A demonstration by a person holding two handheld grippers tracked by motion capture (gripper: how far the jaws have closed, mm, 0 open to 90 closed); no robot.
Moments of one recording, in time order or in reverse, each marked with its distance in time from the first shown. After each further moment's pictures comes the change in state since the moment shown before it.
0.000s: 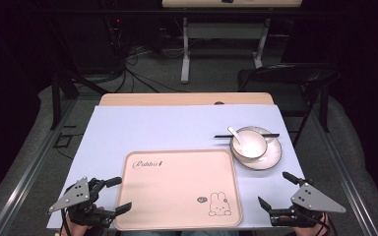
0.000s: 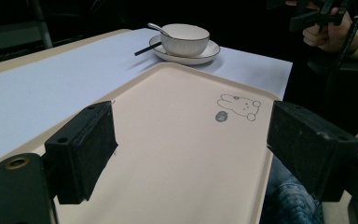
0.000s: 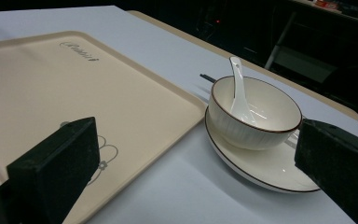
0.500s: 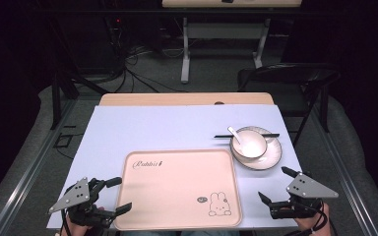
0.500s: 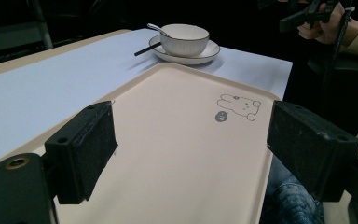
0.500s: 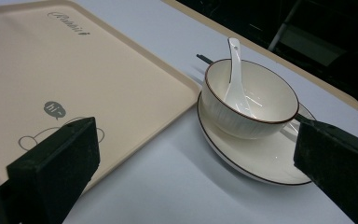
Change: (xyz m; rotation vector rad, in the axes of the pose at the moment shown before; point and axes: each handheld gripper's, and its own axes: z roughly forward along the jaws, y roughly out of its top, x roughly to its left) left arm -0.001 0.000 0.000 0.002 0.009 0.002; right arm -0.014 0.010 0.012 0.119 0.016 -0.037
